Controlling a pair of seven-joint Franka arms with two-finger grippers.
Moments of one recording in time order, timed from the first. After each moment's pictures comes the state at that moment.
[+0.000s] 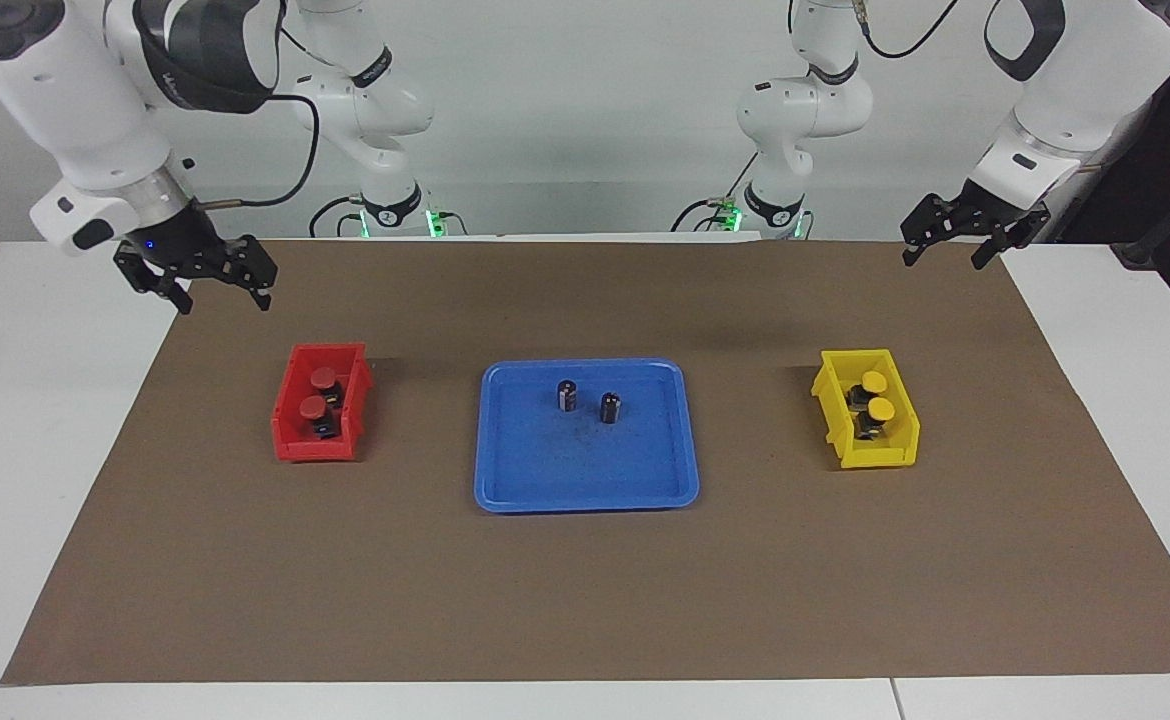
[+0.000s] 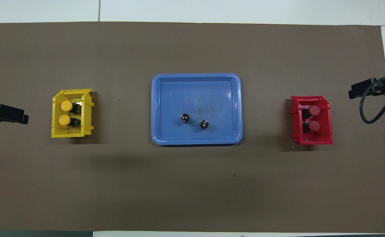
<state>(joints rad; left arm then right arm) 0.00 -0.13 -0.02 -1.76 -0.04 1.57 0.10 -0.01 0.05 -0.05 -1.68 0.00 1.72 -0.11</state>
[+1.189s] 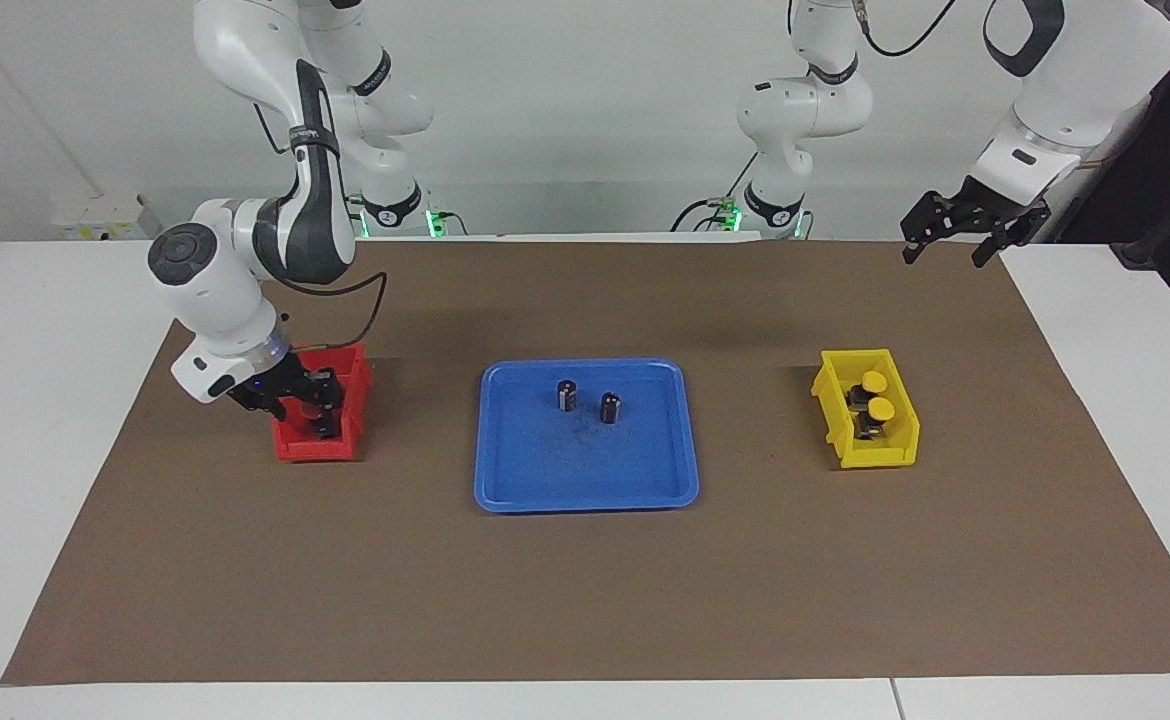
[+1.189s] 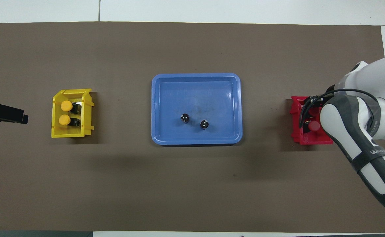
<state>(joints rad) 0.01 -0.14 -0.03 -1.76 -0.04 1.57 0.10 0.00 0.18 -0.05 -2.03 0.01 2.17 -0.11</state>
